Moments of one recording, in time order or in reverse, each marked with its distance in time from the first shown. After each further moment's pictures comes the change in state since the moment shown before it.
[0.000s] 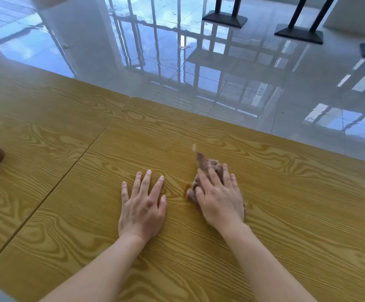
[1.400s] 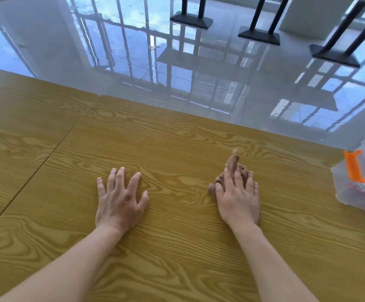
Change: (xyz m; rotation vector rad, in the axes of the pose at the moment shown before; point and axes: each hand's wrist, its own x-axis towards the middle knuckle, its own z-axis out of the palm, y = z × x) left_hand -0.001 0.004 -0.002 0.057 -0.014 0.062; right_hand -0.062 0.083 -0.009 -0.016 0.002 0.436
